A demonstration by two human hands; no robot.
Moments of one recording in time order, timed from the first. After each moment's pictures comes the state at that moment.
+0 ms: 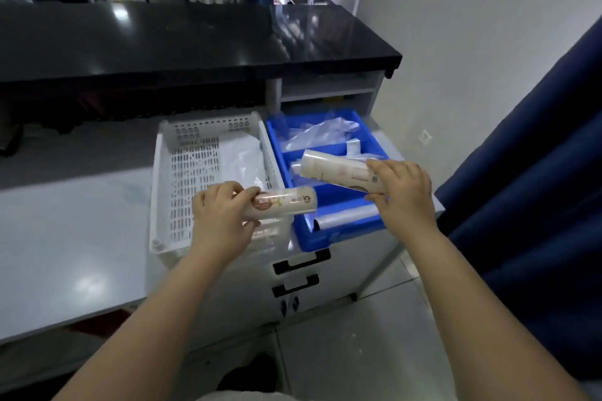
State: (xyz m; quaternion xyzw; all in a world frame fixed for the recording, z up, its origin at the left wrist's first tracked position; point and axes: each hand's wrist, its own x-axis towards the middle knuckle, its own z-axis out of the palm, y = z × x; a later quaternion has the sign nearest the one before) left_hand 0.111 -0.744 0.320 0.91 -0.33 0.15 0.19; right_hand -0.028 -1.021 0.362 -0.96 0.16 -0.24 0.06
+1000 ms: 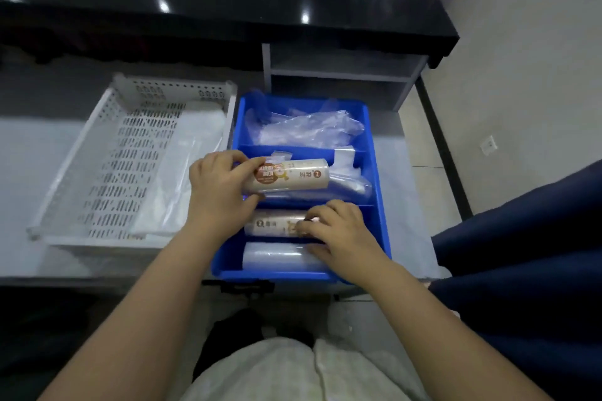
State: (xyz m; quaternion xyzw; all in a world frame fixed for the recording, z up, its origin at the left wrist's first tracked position) left_hand 0.138 -0.922 0.303 0.94 -0.21 0.14 0.21; right_hand 0.043 -1.139 0.282 -0.97 -0.18 0.00 0.16
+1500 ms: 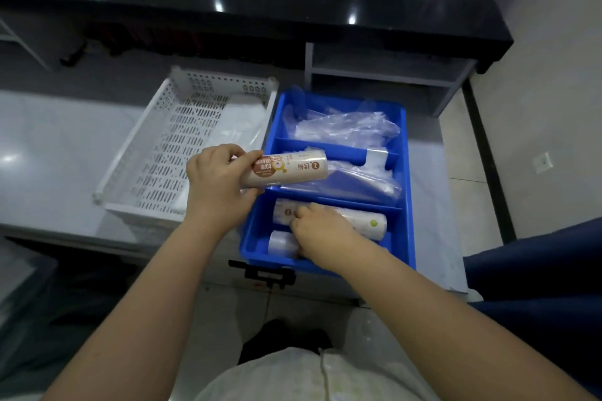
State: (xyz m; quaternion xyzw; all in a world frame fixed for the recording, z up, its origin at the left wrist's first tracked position) left_hand 0.115 -0.885 0.324 0.96 -0.13 0.17 0.17; right_hand 0.072 -1.068 0.309 -0.95 -0.27 0.19 -0.01
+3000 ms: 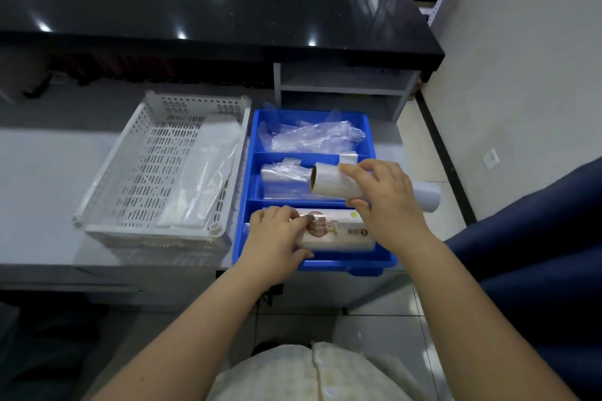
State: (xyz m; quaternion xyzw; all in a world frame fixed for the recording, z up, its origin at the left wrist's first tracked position) left_hand 0.050 -0.954 0.295 0.95 -0.29 -0.03 0.15; right_hand 0.027 -1.161 0.359 -0.98 -0.03 -0.11 0.15
